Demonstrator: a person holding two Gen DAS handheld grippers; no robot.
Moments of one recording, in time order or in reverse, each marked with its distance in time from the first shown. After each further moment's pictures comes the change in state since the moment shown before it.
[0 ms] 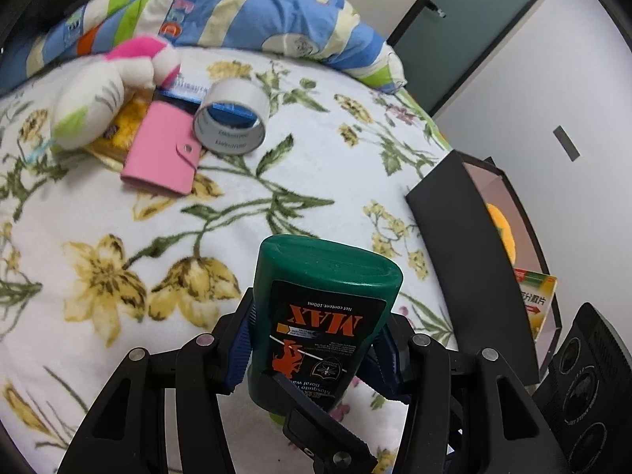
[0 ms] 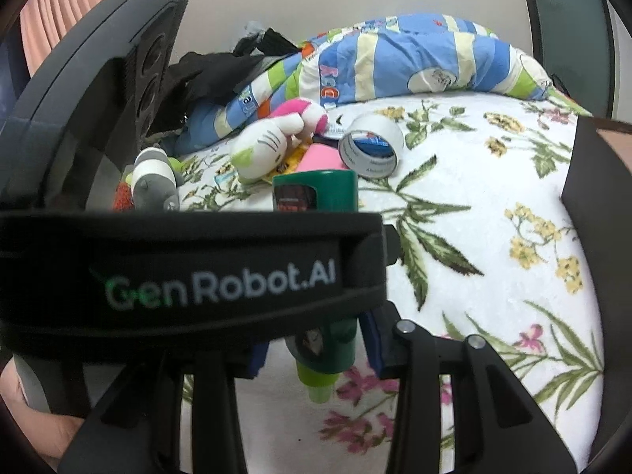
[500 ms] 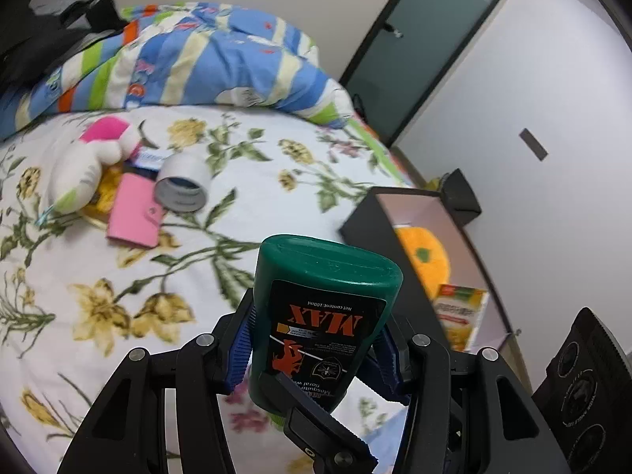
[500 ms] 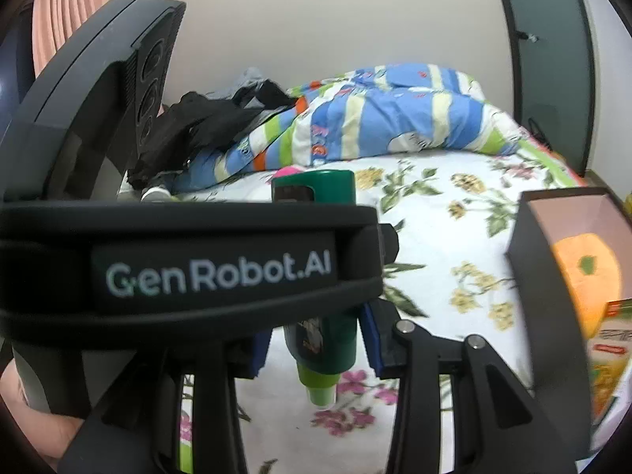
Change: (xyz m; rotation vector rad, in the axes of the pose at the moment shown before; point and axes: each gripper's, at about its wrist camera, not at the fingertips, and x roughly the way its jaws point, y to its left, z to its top) left arm -0.066 -0.078 0.018 0.081 -0.086 -0.074; right arm -0.100 0.006 0.032 -0.027 -0.129 -0.074
